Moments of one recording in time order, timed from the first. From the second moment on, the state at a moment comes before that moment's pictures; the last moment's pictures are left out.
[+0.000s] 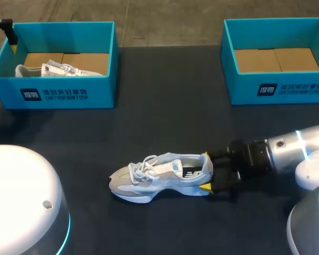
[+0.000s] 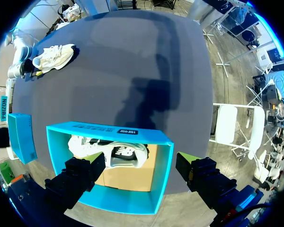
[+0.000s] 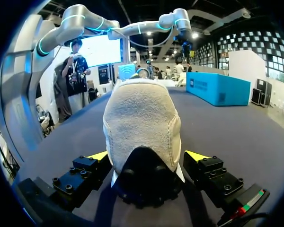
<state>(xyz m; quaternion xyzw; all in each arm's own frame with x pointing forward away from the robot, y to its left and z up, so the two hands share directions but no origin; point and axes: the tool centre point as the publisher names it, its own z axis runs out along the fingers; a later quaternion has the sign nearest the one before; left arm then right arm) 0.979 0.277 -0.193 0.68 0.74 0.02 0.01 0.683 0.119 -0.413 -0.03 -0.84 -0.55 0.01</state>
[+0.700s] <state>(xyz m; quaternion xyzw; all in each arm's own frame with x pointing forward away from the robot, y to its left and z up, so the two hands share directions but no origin) 0.979 0.277 -0.193 0.68 0.74 0.02 0.01 0.679 0.138 -0.417 0.00 -0.83 -0.56 0.01</state>
